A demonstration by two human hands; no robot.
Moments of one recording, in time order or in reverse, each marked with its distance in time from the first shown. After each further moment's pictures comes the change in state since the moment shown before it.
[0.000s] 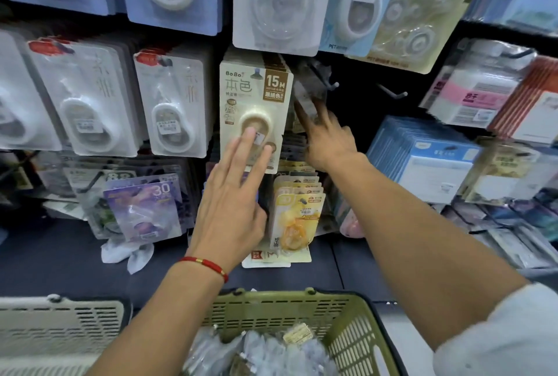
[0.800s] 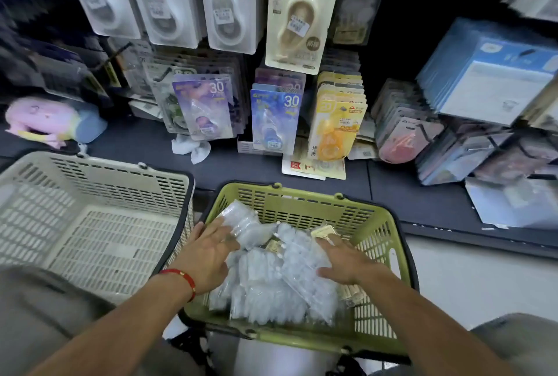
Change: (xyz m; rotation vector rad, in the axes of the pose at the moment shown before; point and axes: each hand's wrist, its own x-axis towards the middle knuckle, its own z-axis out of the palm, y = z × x) left_hand -0.264 -0.047 0.019 0.305 -0.923 -0.295; right_hand -0.304 -0.015 0.220 0.226 -0.933 -0.204
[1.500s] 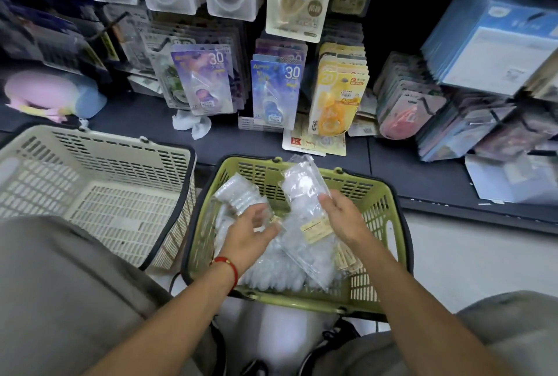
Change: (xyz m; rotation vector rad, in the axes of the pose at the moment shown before) left_hand -0.008 0.095 -0.001 -1.254 0.205 -0.333; right_hand -0.038 -0.033 -0.018 0.989 0.458 -0.055
